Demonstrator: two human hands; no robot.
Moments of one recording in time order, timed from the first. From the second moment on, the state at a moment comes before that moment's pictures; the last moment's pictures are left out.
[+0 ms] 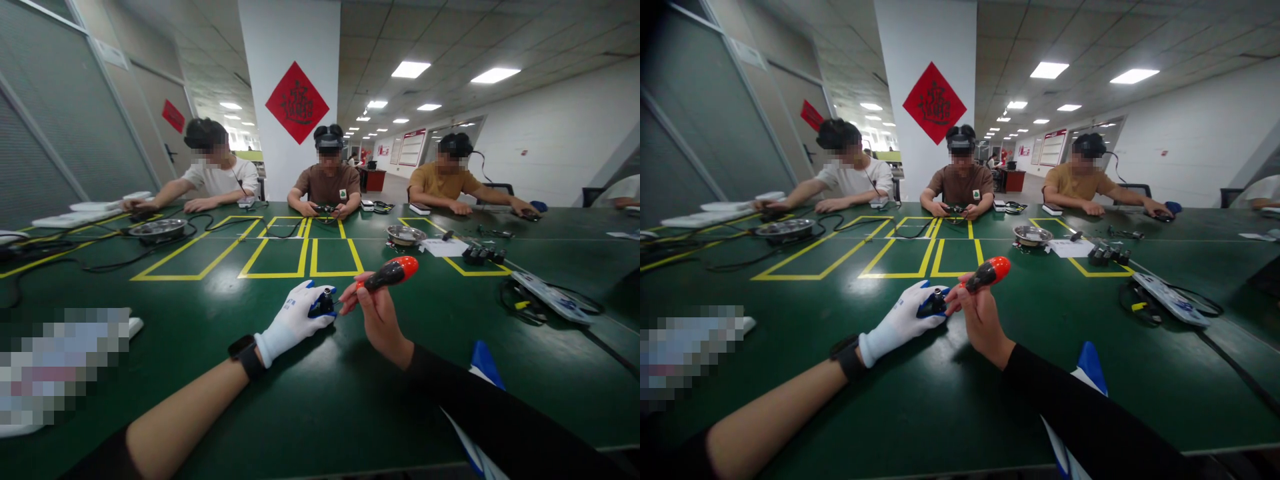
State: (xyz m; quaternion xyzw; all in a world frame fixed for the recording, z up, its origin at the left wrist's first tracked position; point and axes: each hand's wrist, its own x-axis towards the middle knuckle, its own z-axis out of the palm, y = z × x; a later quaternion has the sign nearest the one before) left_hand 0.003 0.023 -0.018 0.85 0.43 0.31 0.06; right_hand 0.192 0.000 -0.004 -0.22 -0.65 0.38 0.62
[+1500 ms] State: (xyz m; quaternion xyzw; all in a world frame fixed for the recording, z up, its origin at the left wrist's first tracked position) left_hand 0.007 0.019 -0.005 0.86 0.42 0.30 -0.02; right_hand 0.195 0.003 -0.005 -0.22 -0.66 0.38 0.61
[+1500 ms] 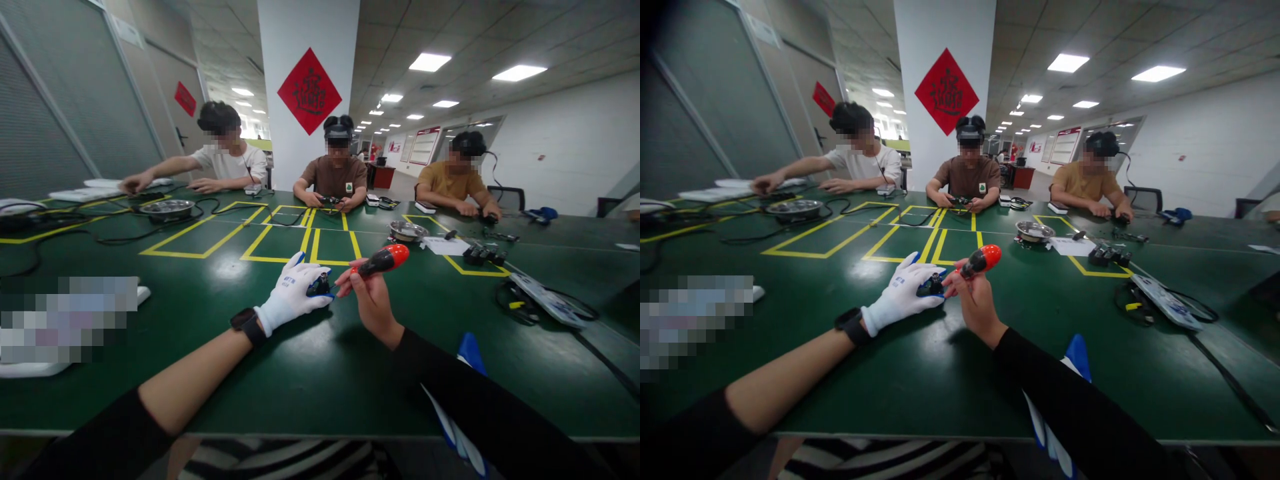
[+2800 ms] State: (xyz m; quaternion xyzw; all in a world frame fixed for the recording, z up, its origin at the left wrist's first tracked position) left_hand 0.014 0.020 -0.012 0.83 0.45 0.32 0.11; right_hand 0.191 -0.003 0.007 -0.17 -0.61 0.49 0.60
